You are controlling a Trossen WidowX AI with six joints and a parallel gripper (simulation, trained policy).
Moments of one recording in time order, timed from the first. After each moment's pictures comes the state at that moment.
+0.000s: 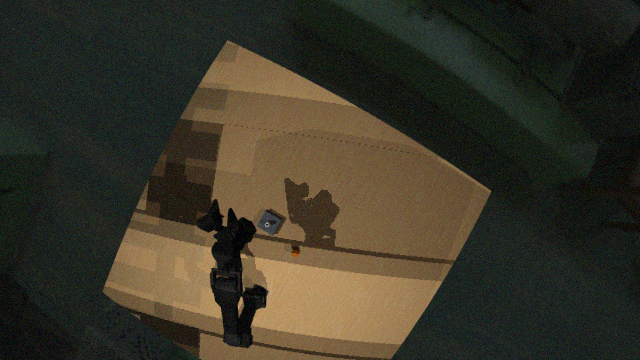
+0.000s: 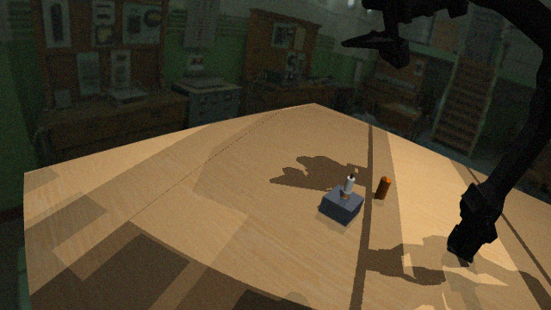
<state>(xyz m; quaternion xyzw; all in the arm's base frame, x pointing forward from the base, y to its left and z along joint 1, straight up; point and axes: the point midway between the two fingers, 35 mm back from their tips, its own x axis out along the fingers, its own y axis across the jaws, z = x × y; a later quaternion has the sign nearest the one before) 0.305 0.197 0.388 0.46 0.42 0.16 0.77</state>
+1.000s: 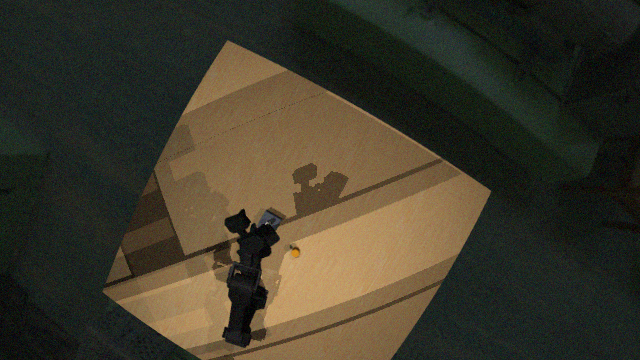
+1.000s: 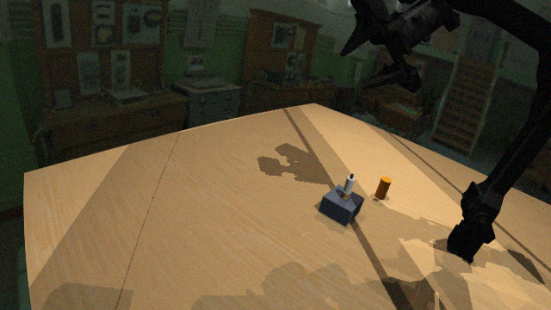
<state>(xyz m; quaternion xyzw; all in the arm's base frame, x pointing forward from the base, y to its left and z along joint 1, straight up) 0.304 0.130 0.325 0.44 0.50 0.02 0.74</state>
